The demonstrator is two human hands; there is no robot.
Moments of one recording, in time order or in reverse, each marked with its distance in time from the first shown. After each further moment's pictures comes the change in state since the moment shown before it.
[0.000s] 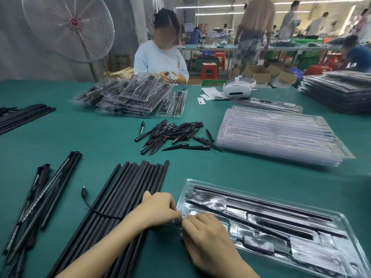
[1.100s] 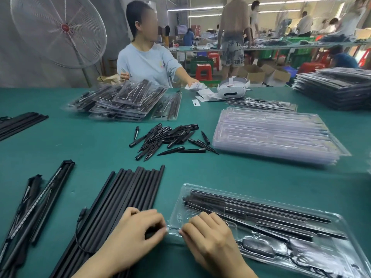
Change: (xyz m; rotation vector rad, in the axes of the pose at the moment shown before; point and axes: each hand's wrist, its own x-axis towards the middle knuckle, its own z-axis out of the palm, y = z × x) left_hand -0.051 -0.030 0.009 -0.055 0.334 0.334; right_hand 0.008 0.010 -0.001 -0.125 0.318 -0.053
